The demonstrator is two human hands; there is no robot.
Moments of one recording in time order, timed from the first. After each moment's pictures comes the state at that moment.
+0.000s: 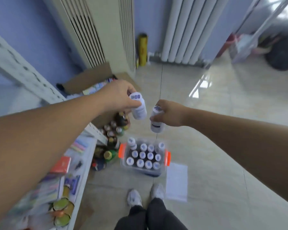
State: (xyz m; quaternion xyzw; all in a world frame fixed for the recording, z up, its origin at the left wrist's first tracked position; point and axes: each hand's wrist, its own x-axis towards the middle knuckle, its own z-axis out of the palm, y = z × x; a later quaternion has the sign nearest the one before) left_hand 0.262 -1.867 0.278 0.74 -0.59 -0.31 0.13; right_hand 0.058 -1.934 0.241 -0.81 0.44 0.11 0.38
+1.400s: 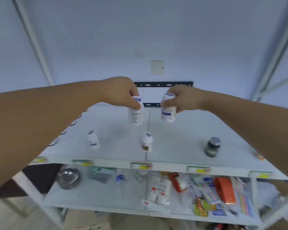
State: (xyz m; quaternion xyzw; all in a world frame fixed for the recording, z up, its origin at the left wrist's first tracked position) left_hand 0.115 -1.090 0.655 1.00 -0.01 0.01 0.10; right_hand 0.222 -1.311 0.616 -0.88 -0.31 0.11 0.33
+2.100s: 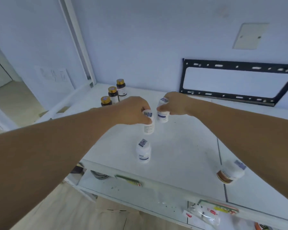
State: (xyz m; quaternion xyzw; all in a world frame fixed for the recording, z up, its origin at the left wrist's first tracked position) left_hand 0.209 -0.832 0.498 0.98 0.08 -0.05 0.16; right_hand 0.348 -0.976 0.477 -0.88 -0.32 0.21 0.27
